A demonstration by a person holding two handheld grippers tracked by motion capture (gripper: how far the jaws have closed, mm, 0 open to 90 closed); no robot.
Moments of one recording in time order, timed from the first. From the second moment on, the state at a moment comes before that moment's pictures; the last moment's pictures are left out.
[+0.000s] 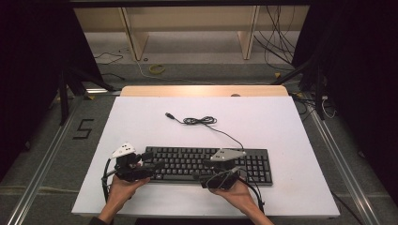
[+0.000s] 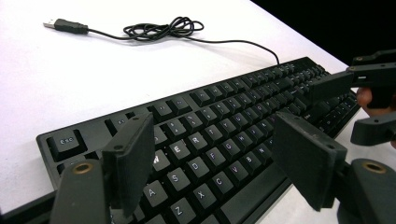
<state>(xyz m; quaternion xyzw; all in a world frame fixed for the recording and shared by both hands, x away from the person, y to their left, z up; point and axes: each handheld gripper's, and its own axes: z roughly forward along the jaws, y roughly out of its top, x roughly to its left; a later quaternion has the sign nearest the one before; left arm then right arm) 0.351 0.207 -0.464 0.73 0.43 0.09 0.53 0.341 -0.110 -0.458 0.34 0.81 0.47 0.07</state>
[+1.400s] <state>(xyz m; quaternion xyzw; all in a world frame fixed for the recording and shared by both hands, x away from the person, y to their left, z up) 0.333 0.211 -0.463 0.74 0.42 0.10 0.52 0.344 -0.074 -0.473 0.31 0.85 0.43 0.06</state>
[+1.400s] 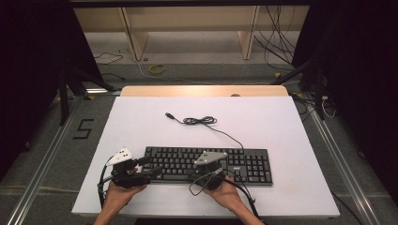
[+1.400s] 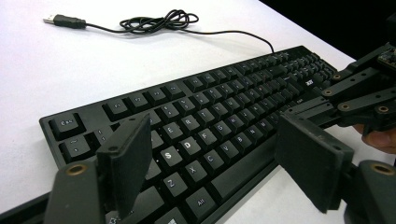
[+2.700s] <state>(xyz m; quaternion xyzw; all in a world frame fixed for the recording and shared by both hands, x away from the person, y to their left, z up) 0.333 0.211 -0.464 0.74 0.42 0.10 0.51 0.348 -0.071 -0.484 0.32 0.85 0.41 0.05</state>
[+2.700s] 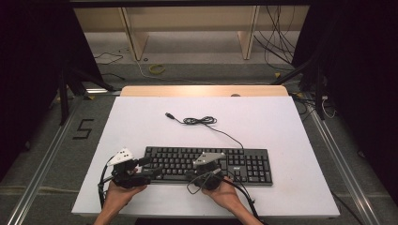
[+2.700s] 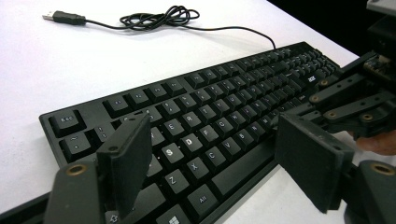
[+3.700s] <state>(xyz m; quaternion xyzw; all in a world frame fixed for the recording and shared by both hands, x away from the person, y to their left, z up) 0.338 0.214 -0.468 0.75 0.44 0.10 0.49 0.363 -0.089 -0.465 0.35 0.82 0.46 0.05</state>
